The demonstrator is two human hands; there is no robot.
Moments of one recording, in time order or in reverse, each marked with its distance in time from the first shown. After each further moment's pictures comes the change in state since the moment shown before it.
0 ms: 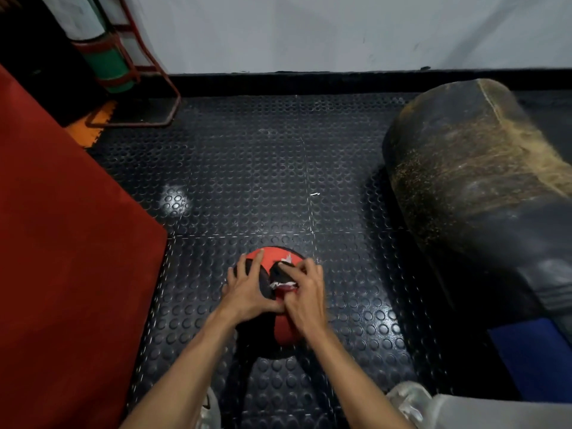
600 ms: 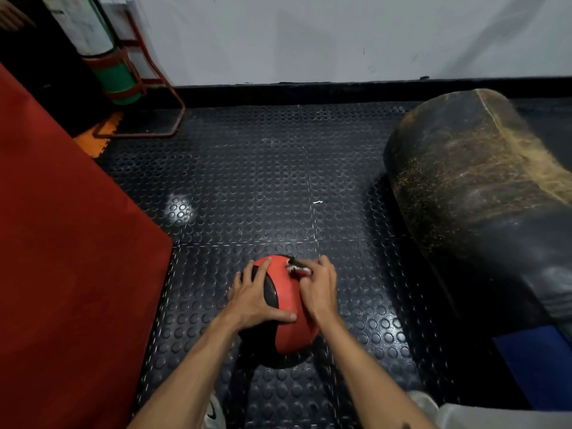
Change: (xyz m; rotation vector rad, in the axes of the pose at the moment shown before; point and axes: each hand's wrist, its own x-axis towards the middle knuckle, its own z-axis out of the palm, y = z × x) left_hand 0.000 -0.004 -0.011 0.046 -0.066 0.059; right_hand 0.034 0.006 -0.004 0.013 0.036 0.145
